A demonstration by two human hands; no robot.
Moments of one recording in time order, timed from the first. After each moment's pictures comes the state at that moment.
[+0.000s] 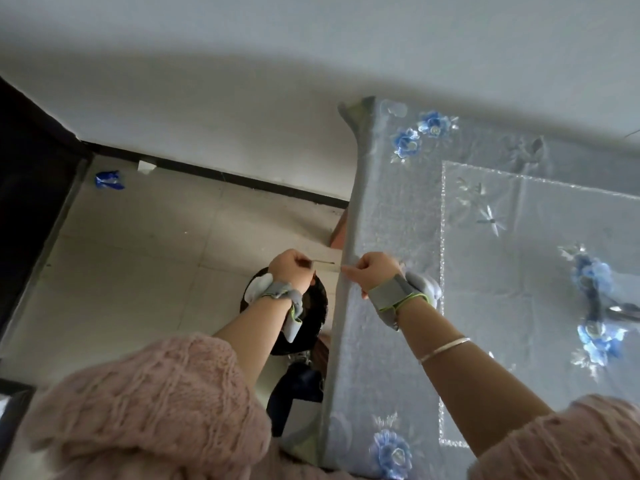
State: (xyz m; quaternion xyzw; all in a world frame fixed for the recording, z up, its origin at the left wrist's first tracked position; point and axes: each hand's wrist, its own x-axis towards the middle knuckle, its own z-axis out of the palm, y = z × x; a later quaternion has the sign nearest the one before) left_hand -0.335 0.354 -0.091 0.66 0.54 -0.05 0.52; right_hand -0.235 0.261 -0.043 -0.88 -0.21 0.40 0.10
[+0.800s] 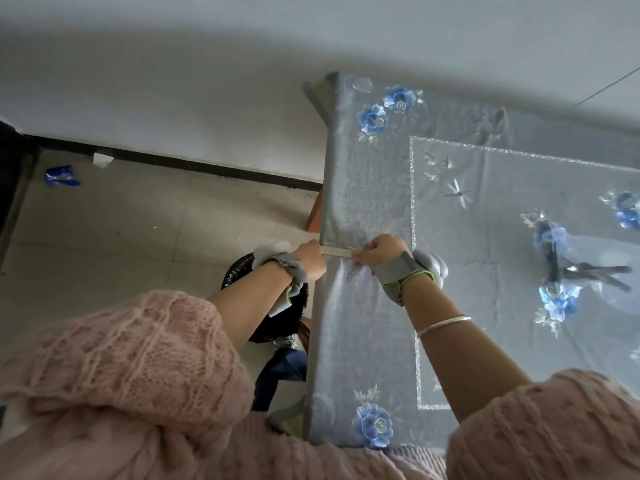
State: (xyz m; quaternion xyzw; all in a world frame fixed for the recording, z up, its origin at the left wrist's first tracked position) left_hand -0.290 0.328 -0.059 0.78 0.31 -0.34 0.43; right_hand -0.203 0.229 -0.028 -0.89 -0.15 0.43 0.07
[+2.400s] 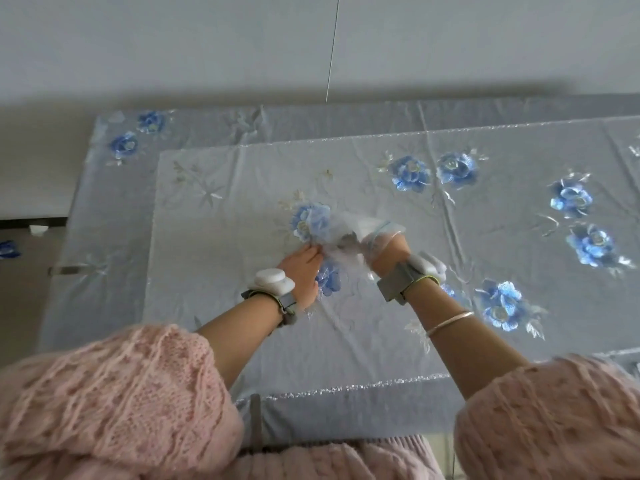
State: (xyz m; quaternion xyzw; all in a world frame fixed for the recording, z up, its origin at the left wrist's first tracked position) left_hand -0.077 -0.023 -0.048 0.95 0.09 -0.22 0.18; right_hand 0.026 -0.145 -0.009 -0.89 -0.07 0.36 0.28
